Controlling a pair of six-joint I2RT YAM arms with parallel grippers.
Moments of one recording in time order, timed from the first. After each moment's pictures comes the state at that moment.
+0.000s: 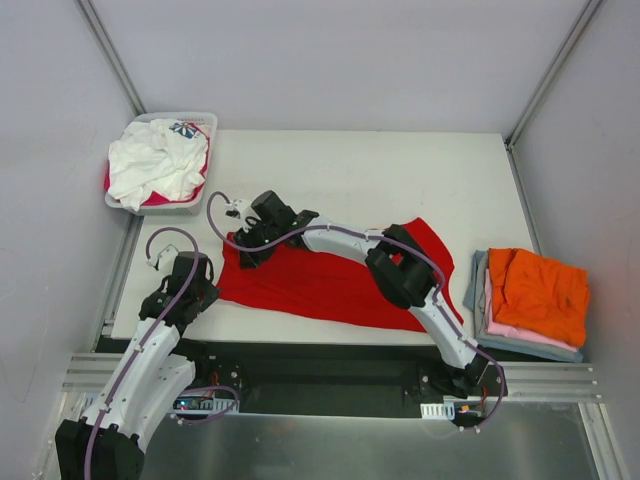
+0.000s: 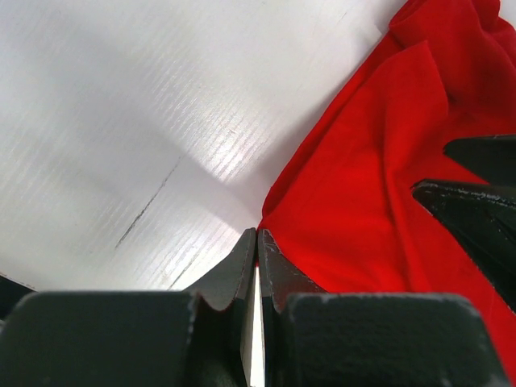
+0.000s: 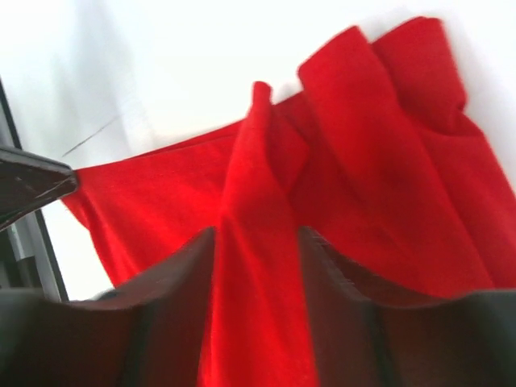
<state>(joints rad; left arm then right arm) -0.18 0.64 0.42 -0.73 -0.28 -0.88 0.97 2.35 1.88 -0.27 -0.42 0.11</state>
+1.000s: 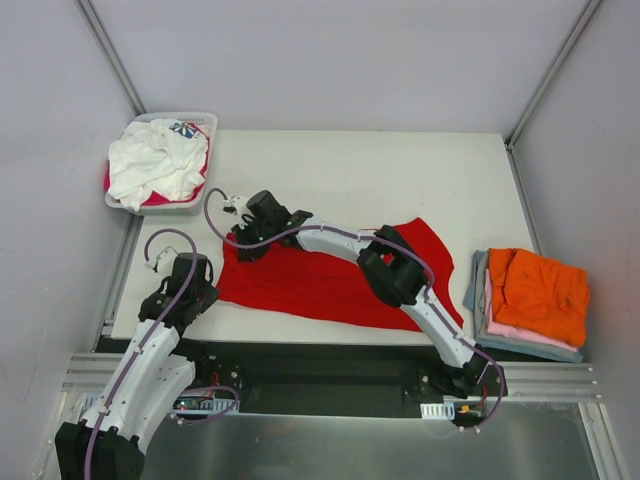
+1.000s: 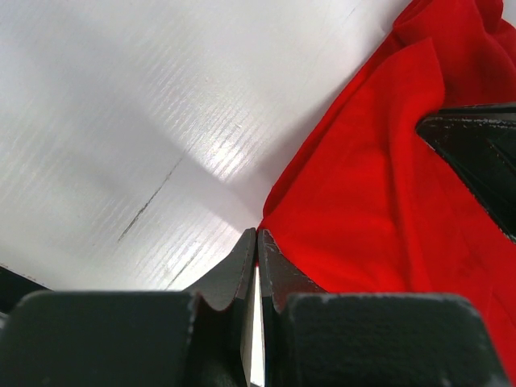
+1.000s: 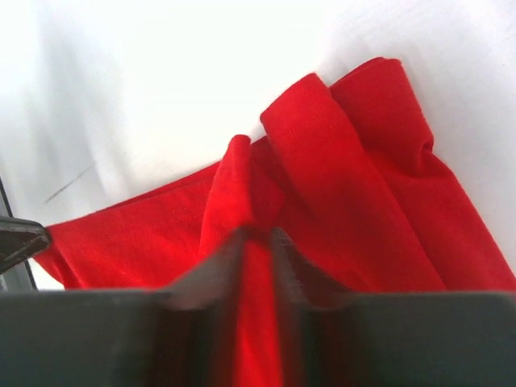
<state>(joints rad) -0.18 0.63 0.42 -0.76 -0.28 -0.90 0.98 2.43 1.97 -0.25 -0.39 0.17</state>
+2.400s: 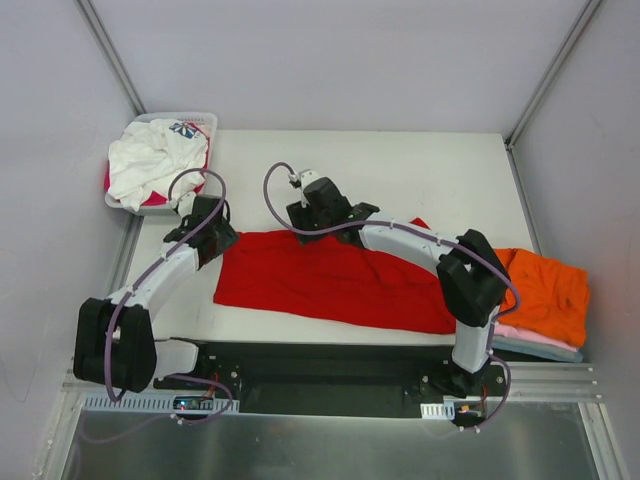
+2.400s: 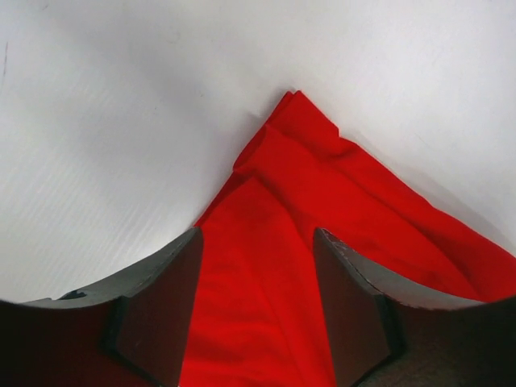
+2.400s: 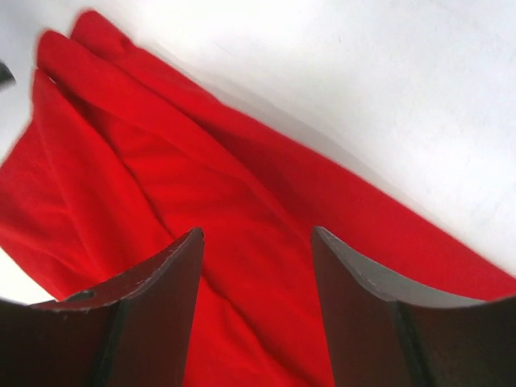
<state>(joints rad) -0.18 1.23 0.75 -0.45 -0.29 -0.78 0.86 1.89 1.44 -0.26 0.05 0.24</state>
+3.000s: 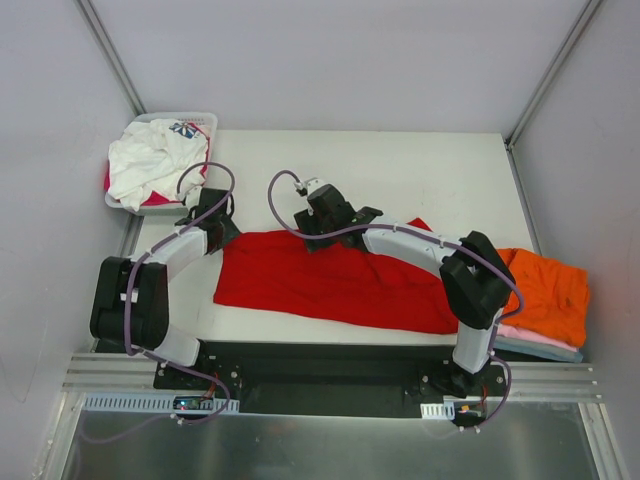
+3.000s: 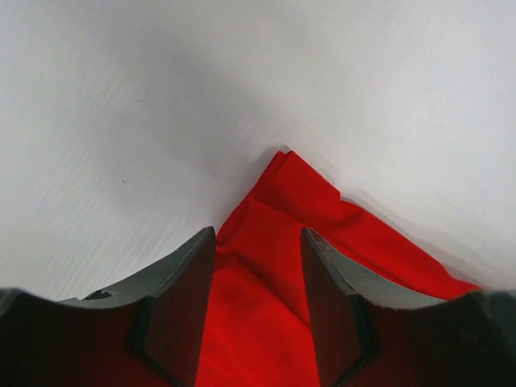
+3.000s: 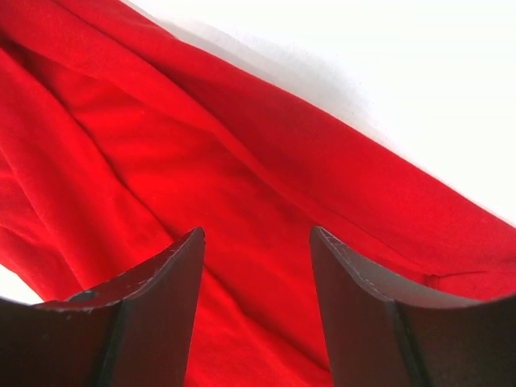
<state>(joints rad) -0.15 1.49 0.82 -0.28 -0.29 -0.72 0.86 1.84 1.35 -0.32 0.10 0.25</state>
